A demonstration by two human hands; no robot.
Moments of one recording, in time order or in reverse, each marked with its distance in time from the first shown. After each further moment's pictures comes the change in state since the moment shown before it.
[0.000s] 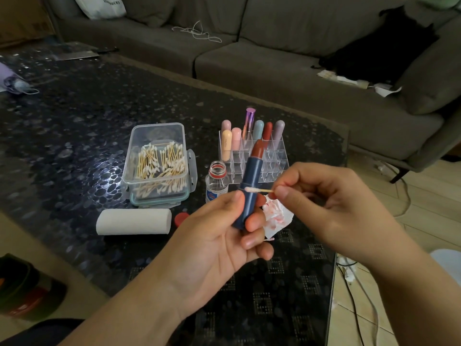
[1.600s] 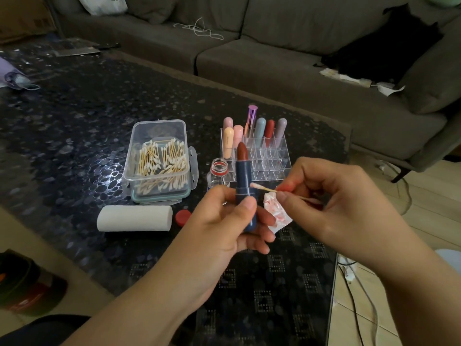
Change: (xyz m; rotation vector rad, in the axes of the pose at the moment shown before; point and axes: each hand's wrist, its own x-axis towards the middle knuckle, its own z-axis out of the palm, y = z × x) left_hand -0.001 -0.007 0.004 0.376 0.216 0.188; right_hand -0.001 -0.005 0.000 -0.154 0.043 -0.035
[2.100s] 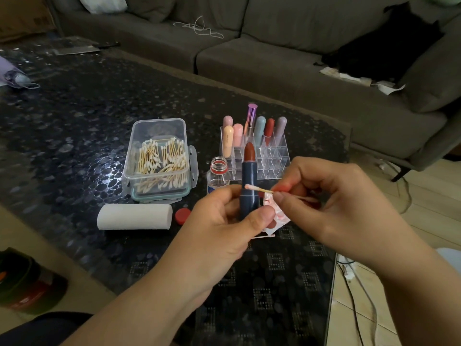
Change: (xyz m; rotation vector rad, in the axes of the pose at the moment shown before) left_hand 0.000 0.005 0.003 0.167 0.021 -0.031; right_hand 0.000 -0.004 -0.001 0.031 -0.075 -0.040
